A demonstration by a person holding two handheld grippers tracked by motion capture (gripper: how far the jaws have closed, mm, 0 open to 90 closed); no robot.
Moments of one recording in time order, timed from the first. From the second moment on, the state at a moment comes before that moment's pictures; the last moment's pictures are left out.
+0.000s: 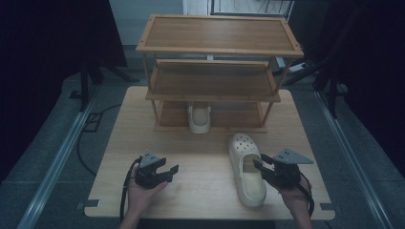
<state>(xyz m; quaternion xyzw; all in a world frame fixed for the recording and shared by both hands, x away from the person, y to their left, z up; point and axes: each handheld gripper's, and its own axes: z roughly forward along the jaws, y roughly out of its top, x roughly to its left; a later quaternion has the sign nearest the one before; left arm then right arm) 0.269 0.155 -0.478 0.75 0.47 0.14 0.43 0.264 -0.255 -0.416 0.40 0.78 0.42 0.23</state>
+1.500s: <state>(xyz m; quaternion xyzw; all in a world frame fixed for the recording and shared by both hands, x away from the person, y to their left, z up) 0.272 0.152 -0.485 0.76 0.47 0.14 0.42 0.283 -0.252 -0.449 0.47 0.75 0.37 0.27</state>
